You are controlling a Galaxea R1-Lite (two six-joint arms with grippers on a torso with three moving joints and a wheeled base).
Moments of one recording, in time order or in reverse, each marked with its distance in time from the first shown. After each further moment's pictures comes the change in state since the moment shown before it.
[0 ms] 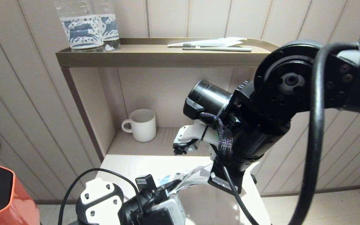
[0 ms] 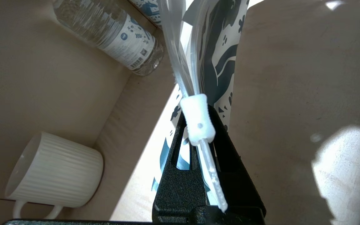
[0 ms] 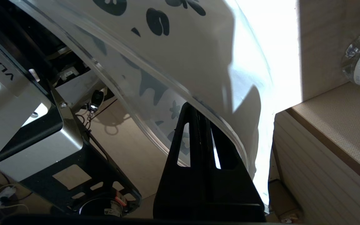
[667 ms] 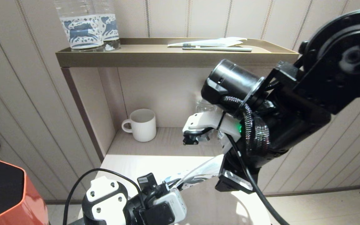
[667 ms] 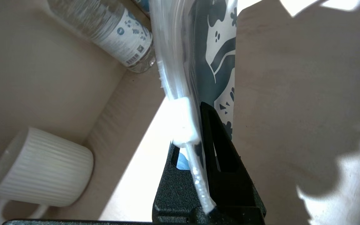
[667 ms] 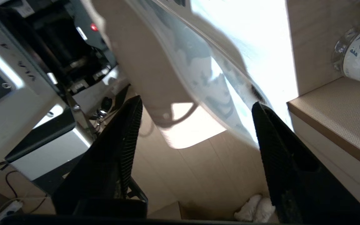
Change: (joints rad) left arm 0.007 0.027 -0.020 -0.003 -0.003 -0.082; right arm -0.001 -0.107 0.023 -0.007 0.055 0.012
